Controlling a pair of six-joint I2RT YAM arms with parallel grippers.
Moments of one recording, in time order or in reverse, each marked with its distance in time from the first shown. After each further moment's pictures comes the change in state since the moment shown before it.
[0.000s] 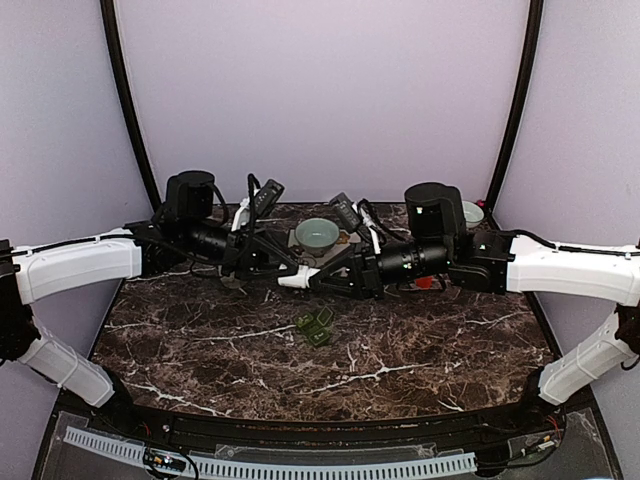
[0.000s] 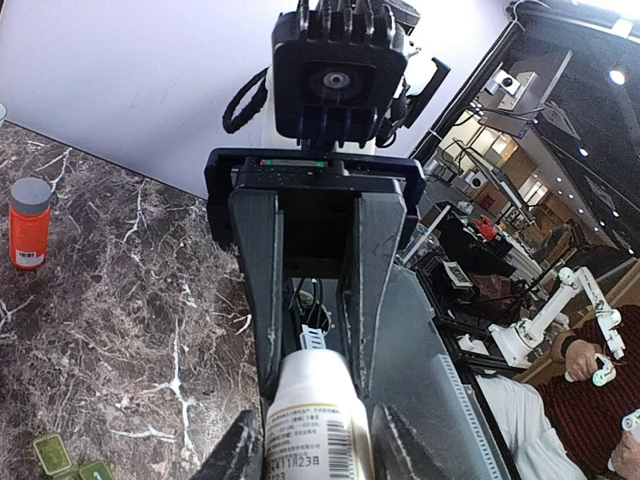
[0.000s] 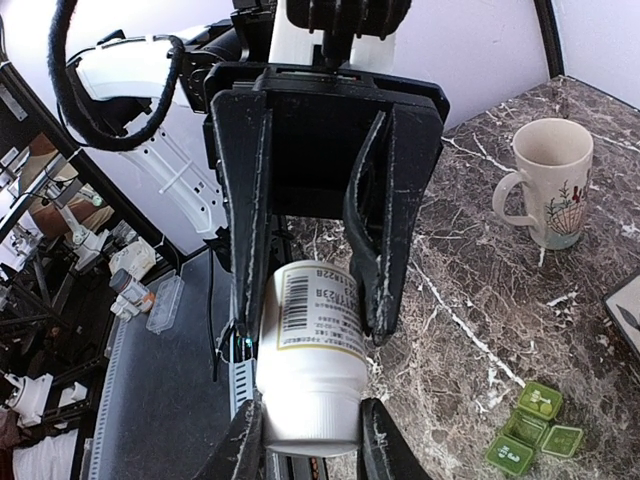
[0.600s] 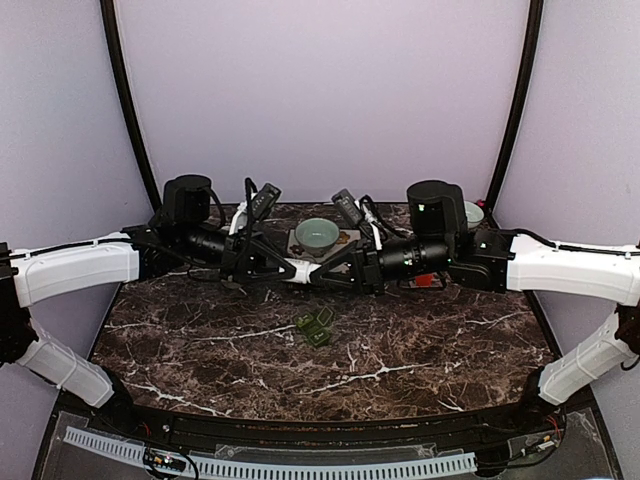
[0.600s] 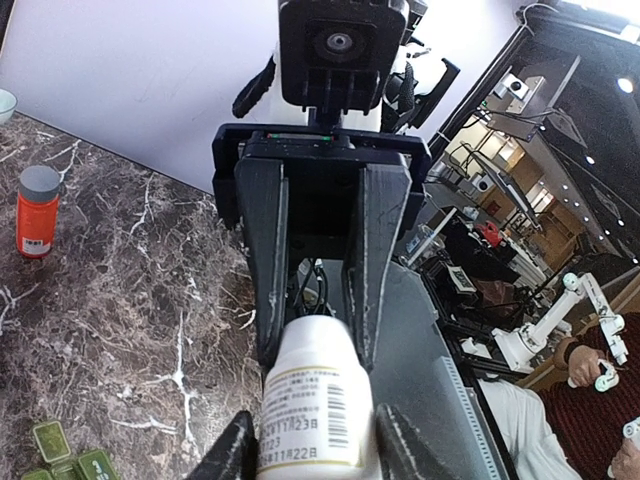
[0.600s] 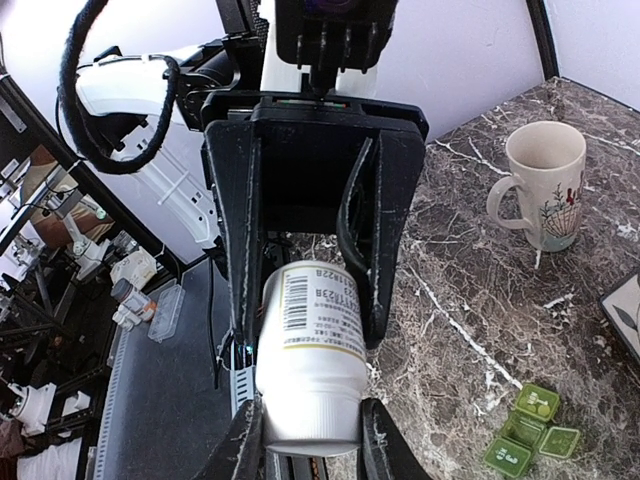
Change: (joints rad) left arm 0.003 -0.021 -0.038 0.012 -0.016 -0.013; right arm -0.016 0.000 0.000 0.014 -0.003 0.022
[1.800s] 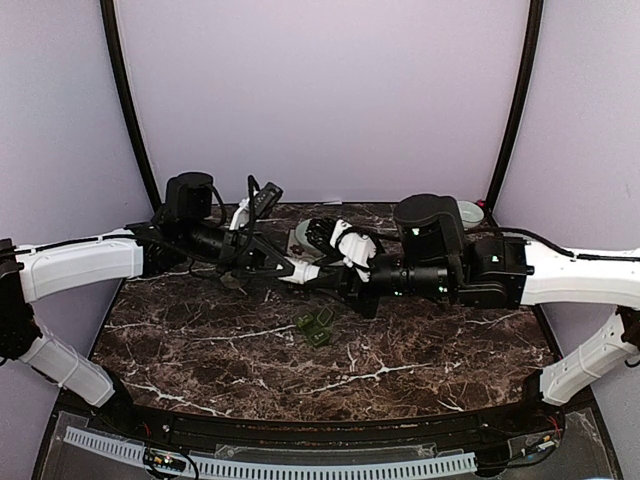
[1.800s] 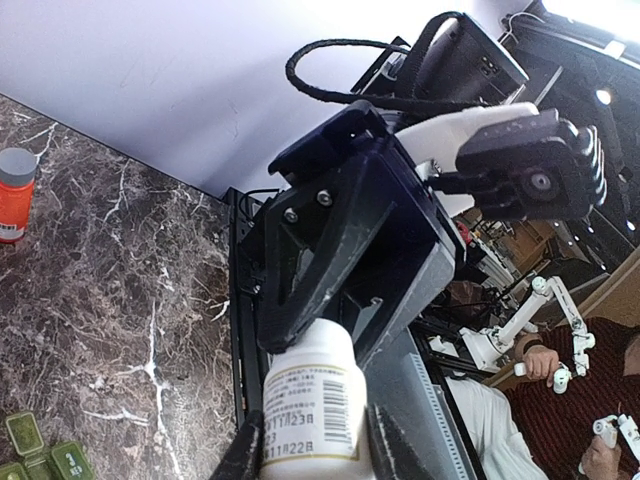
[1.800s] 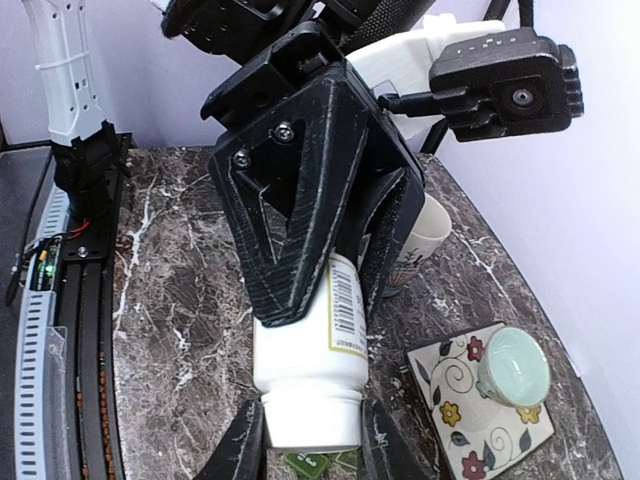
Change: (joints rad) left arm 0.017 0.030 0.022 0.016 0.088 -0.081; right arm 0.224 -0.032 0.084 -0.193 0.566 -0.577
